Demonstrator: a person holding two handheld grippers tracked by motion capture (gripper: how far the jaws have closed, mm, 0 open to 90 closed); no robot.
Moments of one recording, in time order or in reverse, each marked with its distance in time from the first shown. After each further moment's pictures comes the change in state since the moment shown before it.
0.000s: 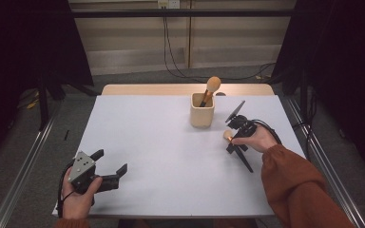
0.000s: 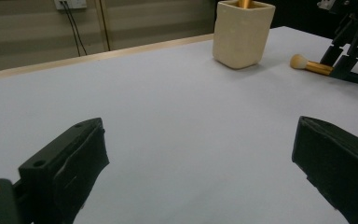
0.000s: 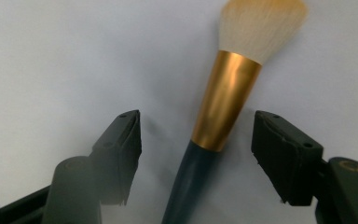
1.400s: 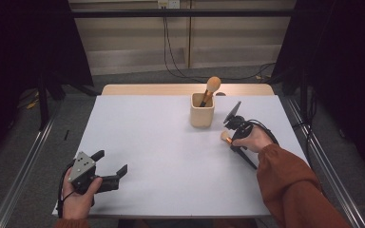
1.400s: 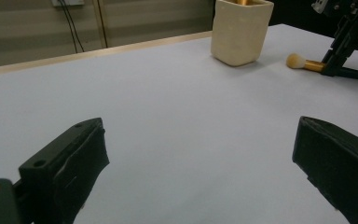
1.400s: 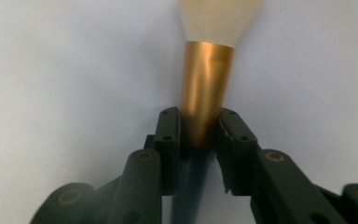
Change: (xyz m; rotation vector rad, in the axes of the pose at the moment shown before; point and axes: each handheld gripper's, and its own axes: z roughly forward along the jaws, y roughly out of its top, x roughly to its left) left arm 0.001 -0.001 0.000 0.013 -0.007 -0.001; right arm 0.005 0.006 0.004 0.065 -0.080 0.027
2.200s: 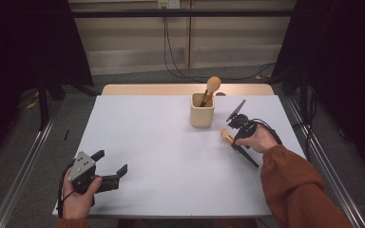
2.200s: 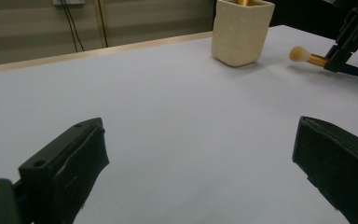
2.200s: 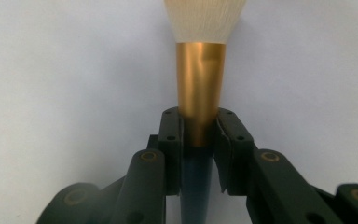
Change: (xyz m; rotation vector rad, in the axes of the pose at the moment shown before) left arm 0.000 0.000 0.001 -0.006 -0.002 -0.019; right arm -0.003 -0.009 -0.013 -0.080 0.027 -0.021
